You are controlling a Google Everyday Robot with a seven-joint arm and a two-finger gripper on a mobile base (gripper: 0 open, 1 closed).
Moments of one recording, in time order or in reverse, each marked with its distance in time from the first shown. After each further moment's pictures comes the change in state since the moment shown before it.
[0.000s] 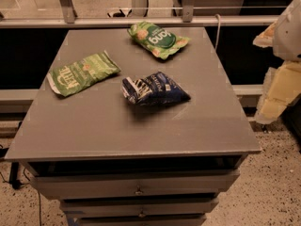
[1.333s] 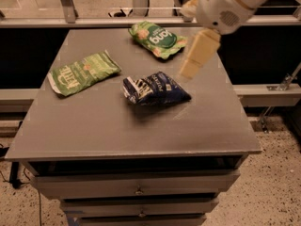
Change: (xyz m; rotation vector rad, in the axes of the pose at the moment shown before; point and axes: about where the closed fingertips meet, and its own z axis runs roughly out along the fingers) arm -0.153 -0.051 0.022 0.023 -0.359 -0.151
